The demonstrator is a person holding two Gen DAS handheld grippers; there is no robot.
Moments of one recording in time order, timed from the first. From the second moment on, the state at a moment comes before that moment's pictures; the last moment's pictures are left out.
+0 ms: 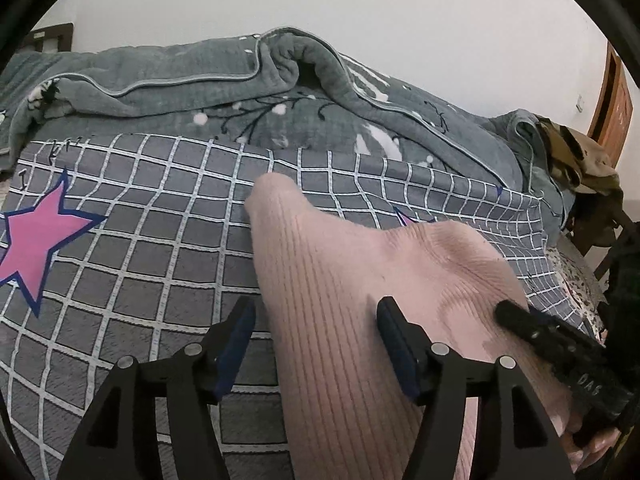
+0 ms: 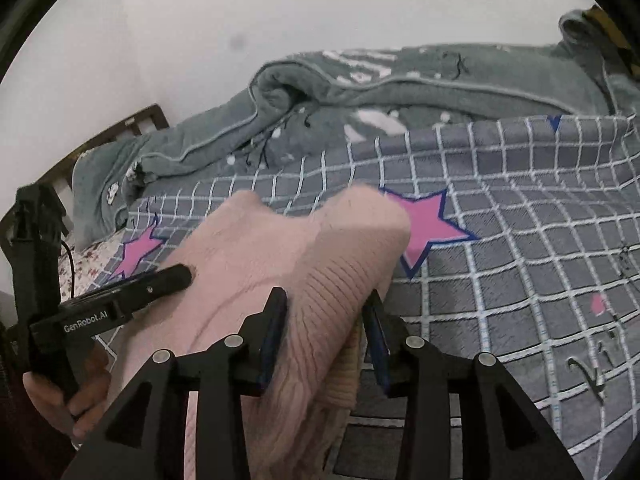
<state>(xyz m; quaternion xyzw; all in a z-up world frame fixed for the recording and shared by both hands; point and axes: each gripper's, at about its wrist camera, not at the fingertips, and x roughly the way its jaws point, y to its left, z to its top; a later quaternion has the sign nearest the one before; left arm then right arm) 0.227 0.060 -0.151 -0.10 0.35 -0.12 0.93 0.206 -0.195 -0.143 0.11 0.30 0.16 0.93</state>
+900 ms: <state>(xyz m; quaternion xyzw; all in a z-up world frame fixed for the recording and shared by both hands) 0.206 0.065 -0.151 -0.08 0.35 -0.11 0.93 0.186 -0.202 -0.136 0.11 0.26 0.12 0.95</state>
